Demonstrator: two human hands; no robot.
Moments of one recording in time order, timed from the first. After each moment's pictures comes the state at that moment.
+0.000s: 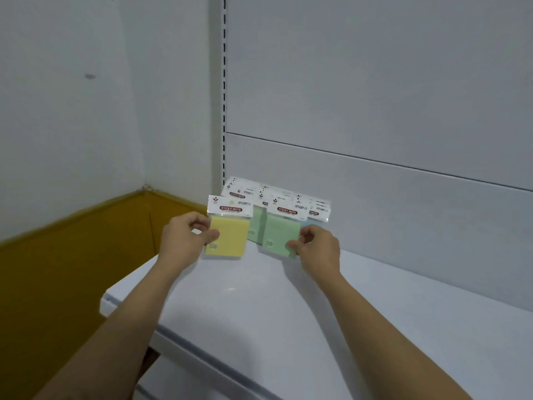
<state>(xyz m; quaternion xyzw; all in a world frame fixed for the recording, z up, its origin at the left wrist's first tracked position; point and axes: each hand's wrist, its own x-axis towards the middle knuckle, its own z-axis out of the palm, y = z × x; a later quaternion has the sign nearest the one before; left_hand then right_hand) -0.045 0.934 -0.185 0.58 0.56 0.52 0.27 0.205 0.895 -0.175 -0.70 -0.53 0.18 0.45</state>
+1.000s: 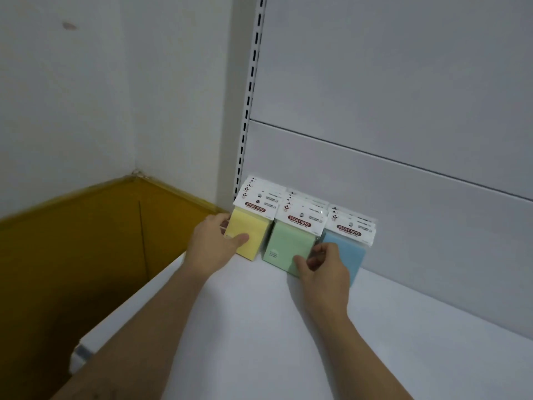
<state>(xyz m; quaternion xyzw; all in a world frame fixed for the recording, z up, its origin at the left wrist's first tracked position) -0.036 1.032 -0.217 0.63 0.59 0.44 0.26 0.151 0.949 -0.212 -0.72 -0.49 0.13 0.47</state>
